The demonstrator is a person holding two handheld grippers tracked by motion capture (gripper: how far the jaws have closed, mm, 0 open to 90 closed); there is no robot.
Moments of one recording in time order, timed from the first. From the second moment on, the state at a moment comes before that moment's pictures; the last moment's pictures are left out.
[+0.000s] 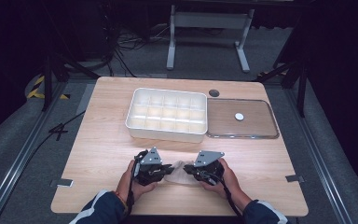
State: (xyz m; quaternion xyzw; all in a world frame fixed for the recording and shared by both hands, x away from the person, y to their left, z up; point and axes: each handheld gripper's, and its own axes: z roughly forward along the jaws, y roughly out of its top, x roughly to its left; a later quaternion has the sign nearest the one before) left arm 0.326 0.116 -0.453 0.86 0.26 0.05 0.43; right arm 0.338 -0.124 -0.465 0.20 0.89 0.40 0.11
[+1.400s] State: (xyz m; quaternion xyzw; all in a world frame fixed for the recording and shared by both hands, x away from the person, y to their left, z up) left arm 0.326 0.109 -0.449 0.86 0.27 0.06 0.43; right arm 0.348 -0.193 -0.459 0.26 0.87 0.40 0.12
